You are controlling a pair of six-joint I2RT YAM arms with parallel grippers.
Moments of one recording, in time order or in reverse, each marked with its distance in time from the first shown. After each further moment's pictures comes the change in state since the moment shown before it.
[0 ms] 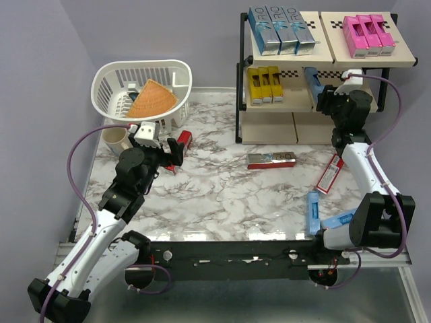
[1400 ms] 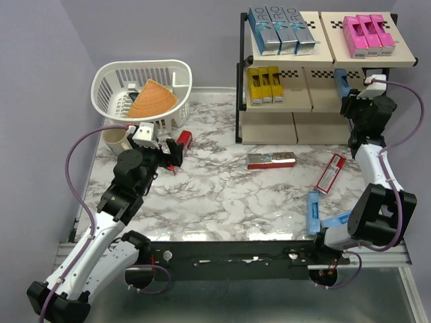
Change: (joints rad) left arm 0.000 -0.018 -0.002 0.000 0.006 0.000; right arm -0.201 0.029 -0.048 0.099 -0.137 -0.047
